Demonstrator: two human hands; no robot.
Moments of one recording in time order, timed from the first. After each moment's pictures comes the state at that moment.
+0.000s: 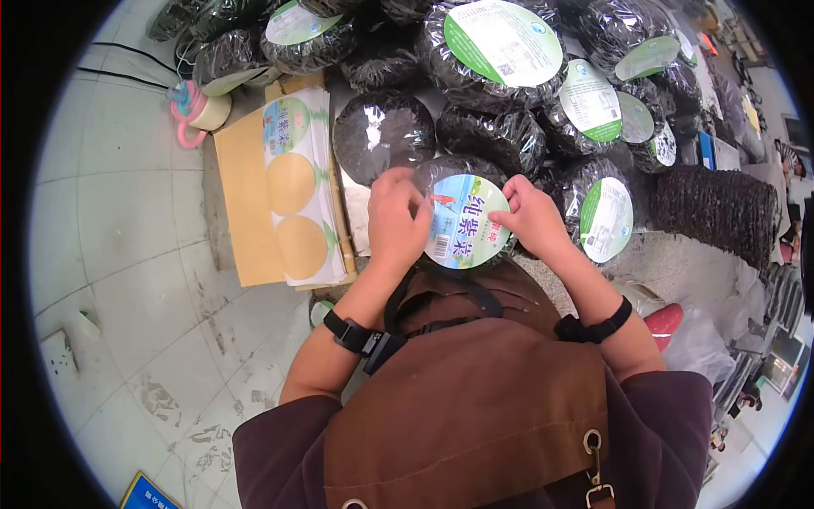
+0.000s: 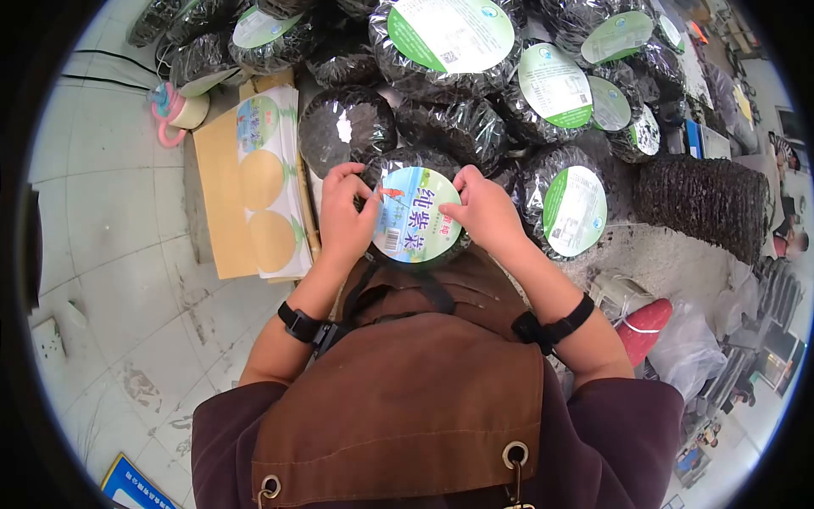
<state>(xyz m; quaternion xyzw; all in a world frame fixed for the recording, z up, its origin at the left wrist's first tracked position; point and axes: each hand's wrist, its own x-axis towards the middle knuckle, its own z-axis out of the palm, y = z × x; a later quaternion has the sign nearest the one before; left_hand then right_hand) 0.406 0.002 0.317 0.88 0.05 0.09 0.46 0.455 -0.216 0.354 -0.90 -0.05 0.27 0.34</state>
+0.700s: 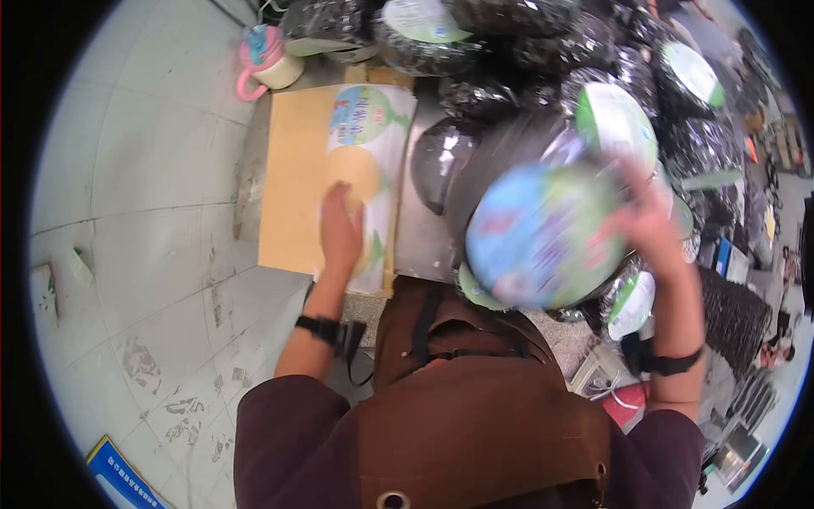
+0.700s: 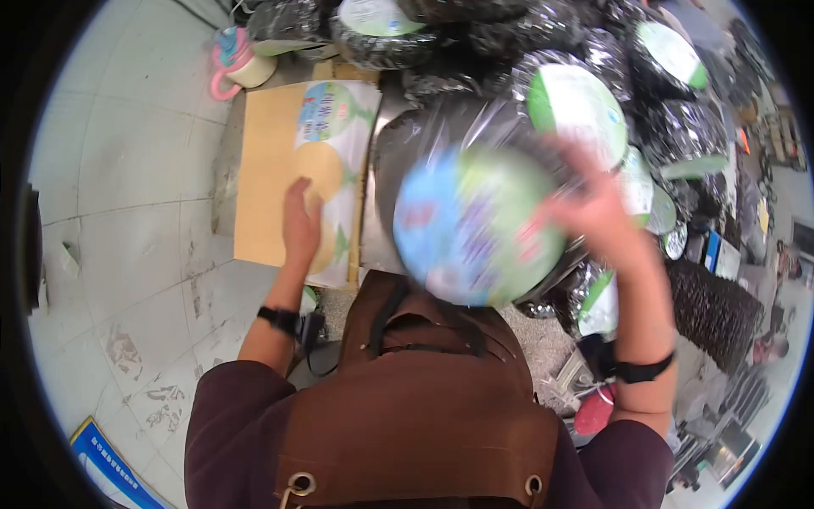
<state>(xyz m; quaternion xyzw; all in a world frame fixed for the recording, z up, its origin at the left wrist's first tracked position) 0.369 0.184 0.233 0.92 0.21 0.14 0.31 0.559 -0.164 0.463 -0.87 -0.19 0.24 0.38</state>
